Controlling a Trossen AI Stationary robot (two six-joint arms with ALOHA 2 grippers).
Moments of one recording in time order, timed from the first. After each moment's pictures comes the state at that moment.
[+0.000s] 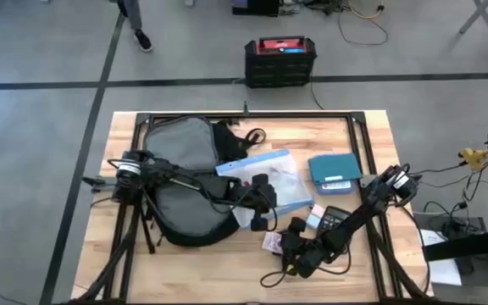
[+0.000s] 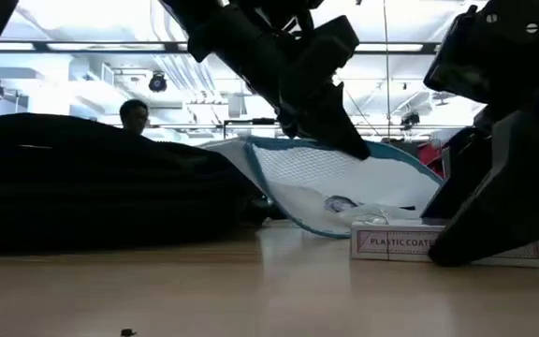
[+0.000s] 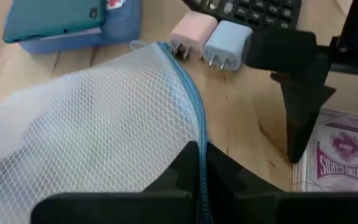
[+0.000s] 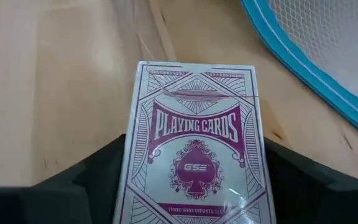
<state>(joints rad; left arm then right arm) -0.14 2.00 1.36 -0.07 -0.12 -0.02 0.68 1.87 0.88 -0.01 0.62 0.73</state>
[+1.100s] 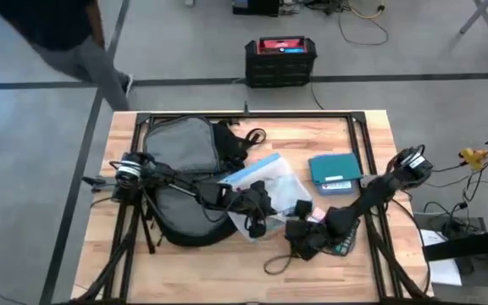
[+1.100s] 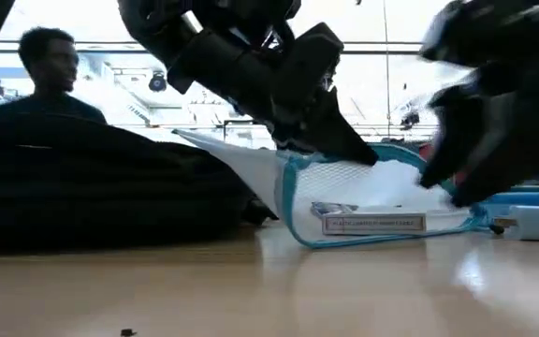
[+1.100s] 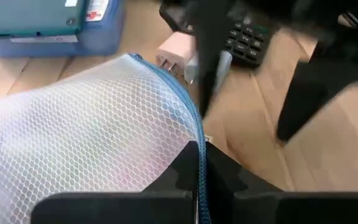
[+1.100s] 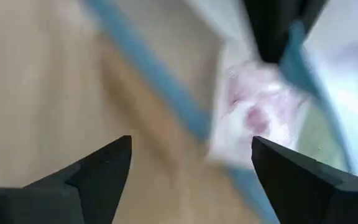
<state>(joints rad) -0.17 2.00 1.16 0.31 -0.09 -0.12 0.65 1.61 0.85 -0.36 0.57 0.57</state>
